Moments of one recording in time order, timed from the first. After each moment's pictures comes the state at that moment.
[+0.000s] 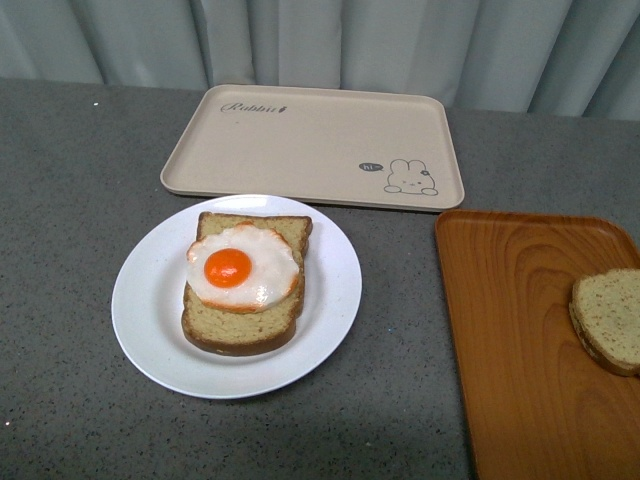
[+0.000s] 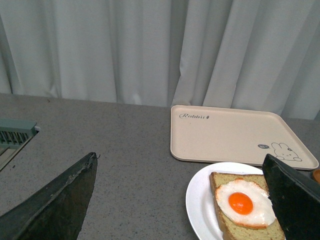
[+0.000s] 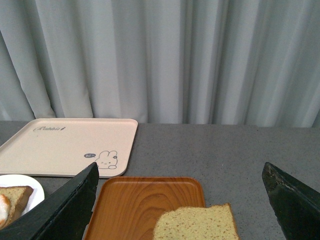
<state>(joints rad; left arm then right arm) 0.00 0.00 0.02 0.00 0.00 -0.01 0.00 0.00 0.01 0.00 0.00 0.00</state>
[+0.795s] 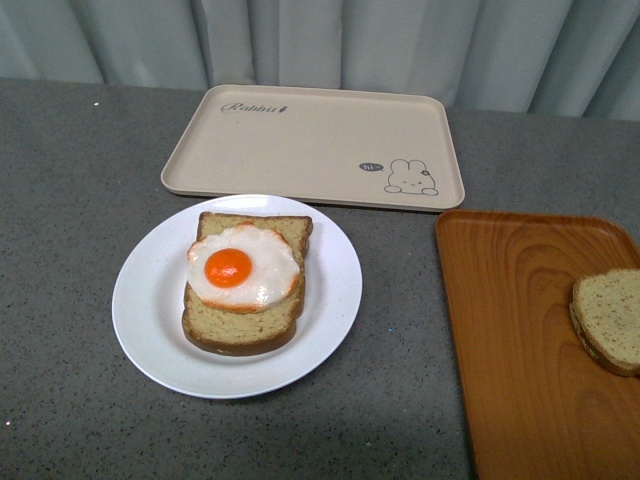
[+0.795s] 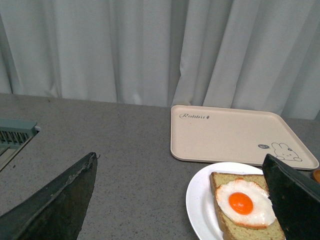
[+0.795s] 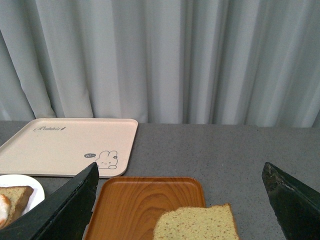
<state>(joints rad) 0.00 0.00 0.02 0.00 0.00 -0.01 0.00 0.00 0.01 0.00 0.00 0.00</state>
